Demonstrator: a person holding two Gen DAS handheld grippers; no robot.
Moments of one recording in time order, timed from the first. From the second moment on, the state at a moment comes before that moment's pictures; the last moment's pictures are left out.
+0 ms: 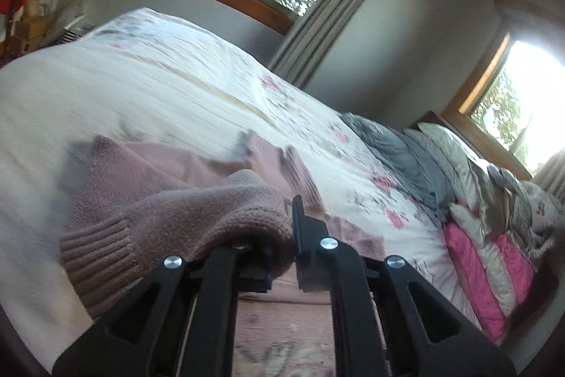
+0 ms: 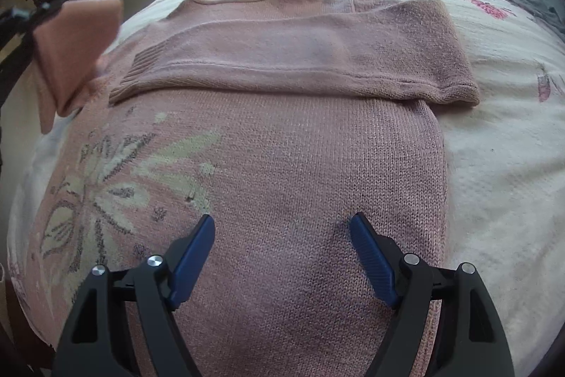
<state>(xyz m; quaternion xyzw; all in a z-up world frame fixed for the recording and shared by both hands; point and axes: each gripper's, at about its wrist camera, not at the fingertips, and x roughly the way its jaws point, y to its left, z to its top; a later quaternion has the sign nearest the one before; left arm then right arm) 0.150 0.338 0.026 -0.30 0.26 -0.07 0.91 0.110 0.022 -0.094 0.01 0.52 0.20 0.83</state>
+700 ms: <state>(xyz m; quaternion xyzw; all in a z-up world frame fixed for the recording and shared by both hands) 0.172 0.296 -0.083 -0.28 0.40 -0.12 0.86 0.111 0.022 -0.104 0.00 0.52 0.21 0.83</state>
